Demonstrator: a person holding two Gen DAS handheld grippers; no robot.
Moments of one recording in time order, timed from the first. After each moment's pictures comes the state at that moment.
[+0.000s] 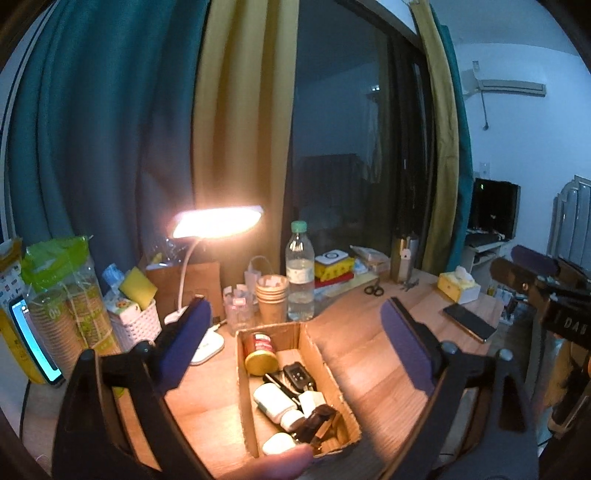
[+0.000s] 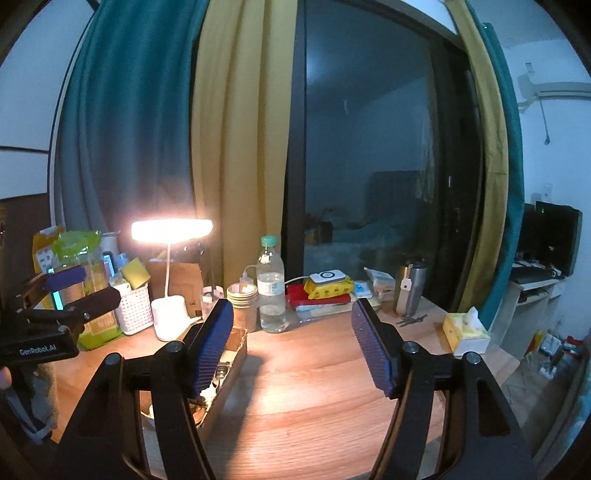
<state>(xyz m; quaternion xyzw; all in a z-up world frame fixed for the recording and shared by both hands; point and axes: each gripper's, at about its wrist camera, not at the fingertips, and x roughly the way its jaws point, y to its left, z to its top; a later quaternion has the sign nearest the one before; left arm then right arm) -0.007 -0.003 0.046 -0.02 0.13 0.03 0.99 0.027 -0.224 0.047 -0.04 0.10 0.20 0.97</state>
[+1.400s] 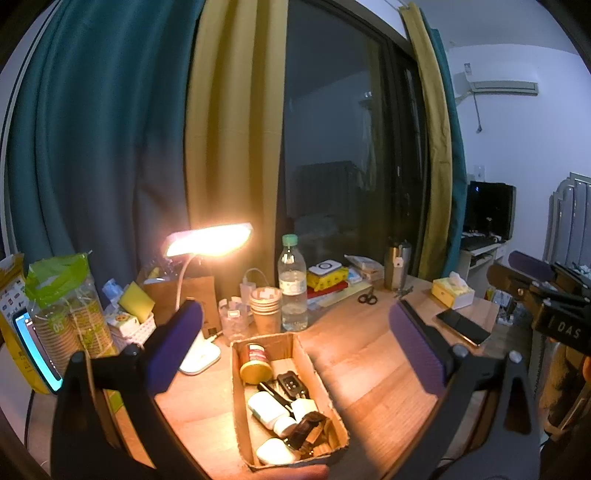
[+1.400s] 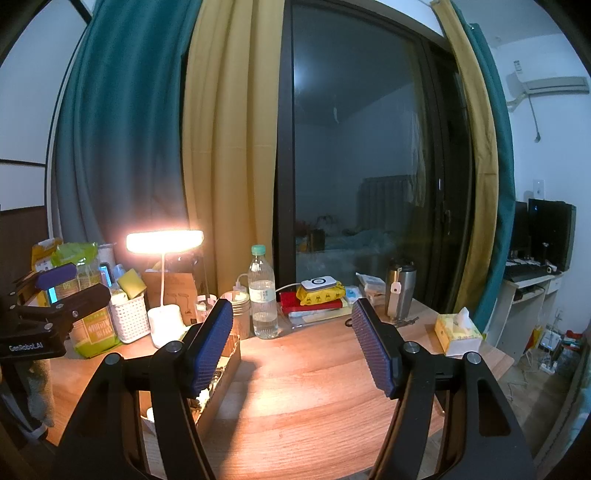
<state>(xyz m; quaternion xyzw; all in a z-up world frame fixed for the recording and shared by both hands) -0.013 -0.017 0.057 0.00 0.11 0.03 0.99 0.017 -0.241 0.048 -0.02 0.09 0.20 0.98</state>
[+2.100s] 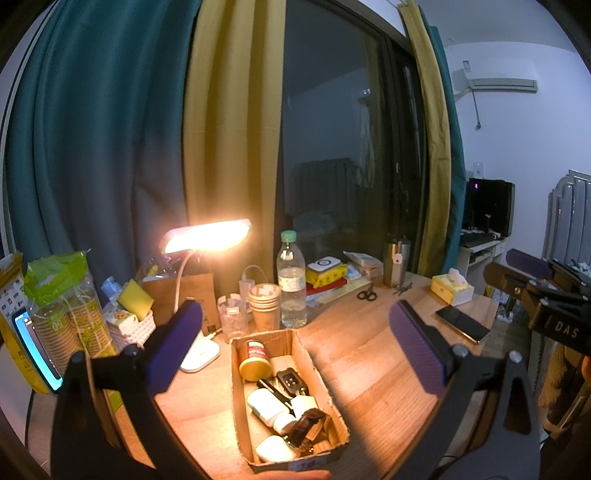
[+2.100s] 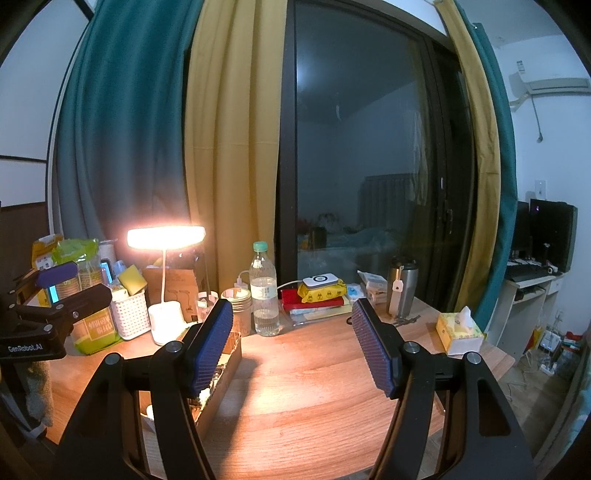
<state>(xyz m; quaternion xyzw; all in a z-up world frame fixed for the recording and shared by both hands) -0.013 -0.018 0.056 0.00 0.12 0.03 0.99 0.016 -0.238 0.045 -0.03 0.09 0.20 0.98</state>
